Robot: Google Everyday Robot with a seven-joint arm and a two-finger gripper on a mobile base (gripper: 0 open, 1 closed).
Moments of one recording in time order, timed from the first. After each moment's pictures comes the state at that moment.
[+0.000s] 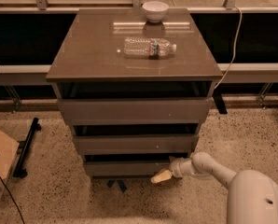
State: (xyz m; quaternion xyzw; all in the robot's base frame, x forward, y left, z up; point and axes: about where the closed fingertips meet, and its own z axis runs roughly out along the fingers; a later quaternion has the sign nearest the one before) arm 0.640 -0.139 0.237 -0.35 0.84 0.28 0.30
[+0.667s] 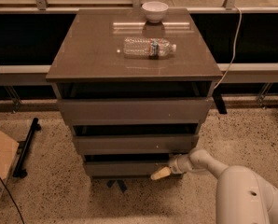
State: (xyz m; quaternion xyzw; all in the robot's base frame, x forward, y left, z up) arm 0.660 -0.143 0.221 -0.36 0.84 0.26 0.29
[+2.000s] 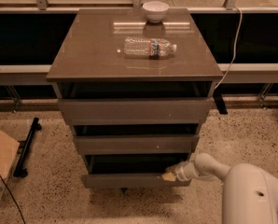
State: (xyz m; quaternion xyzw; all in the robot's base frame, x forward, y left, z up) arm 0.623 -0.180 0.207 -0.33 0.88 0.24 0.24
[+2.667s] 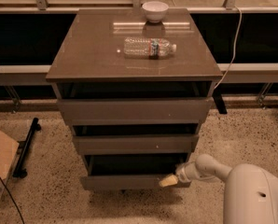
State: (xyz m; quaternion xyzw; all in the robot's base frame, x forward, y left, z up) arm 0.616 -0.183 0.208 -0.33 0.88 0.24 0.24
